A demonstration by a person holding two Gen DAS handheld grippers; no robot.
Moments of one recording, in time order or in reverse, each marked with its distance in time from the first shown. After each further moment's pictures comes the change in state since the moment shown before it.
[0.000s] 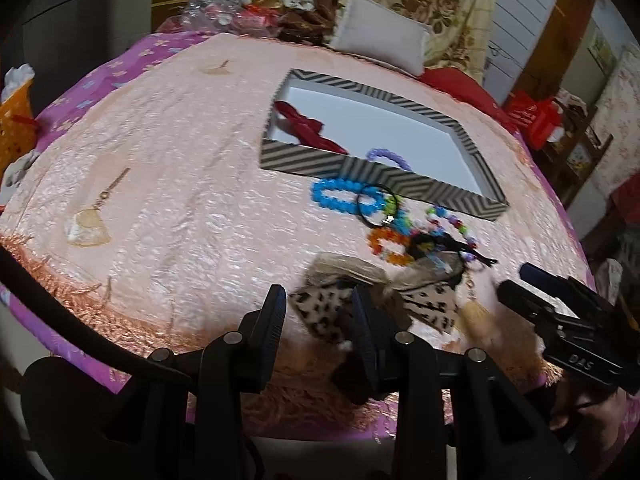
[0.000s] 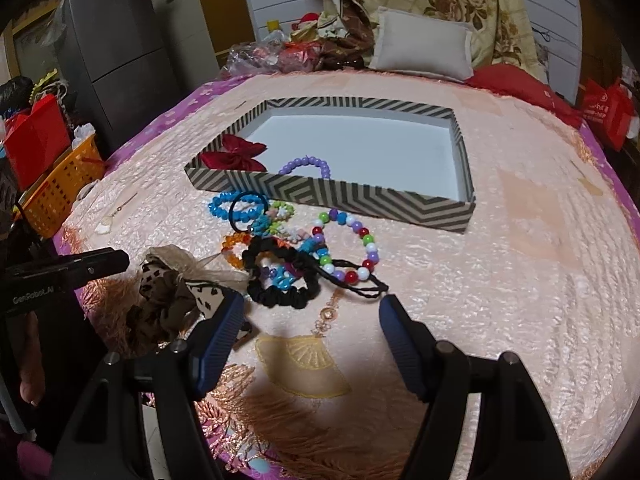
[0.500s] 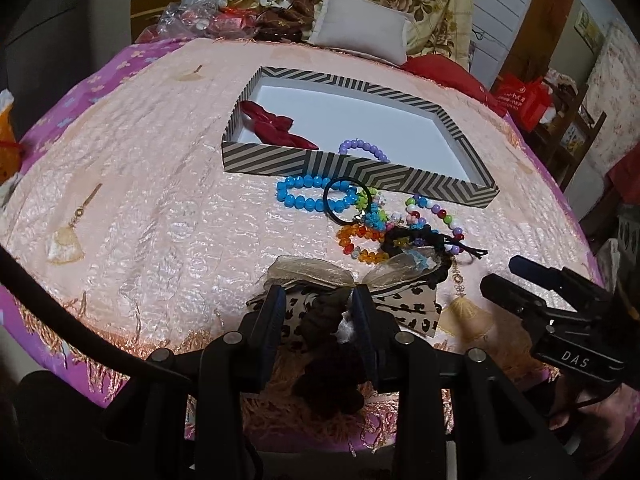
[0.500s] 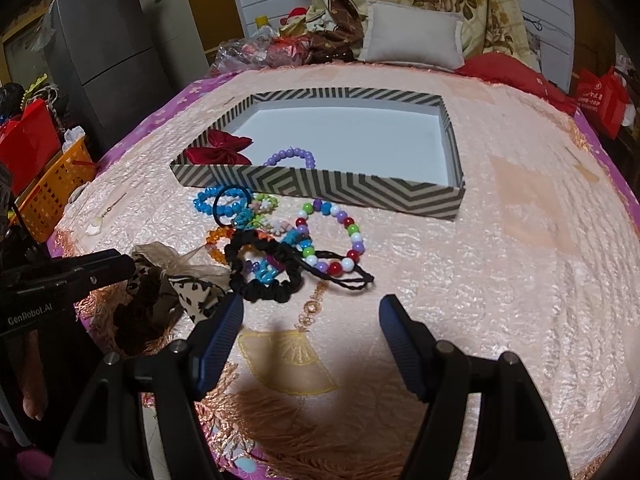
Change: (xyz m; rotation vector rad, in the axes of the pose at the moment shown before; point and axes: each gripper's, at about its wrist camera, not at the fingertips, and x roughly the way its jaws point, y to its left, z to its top) left arm 0.014 -0.027 0.004 0.073 0.012 0.016; right arm 0.007 -0.013 -0.002 0.040 0.020 -0.014
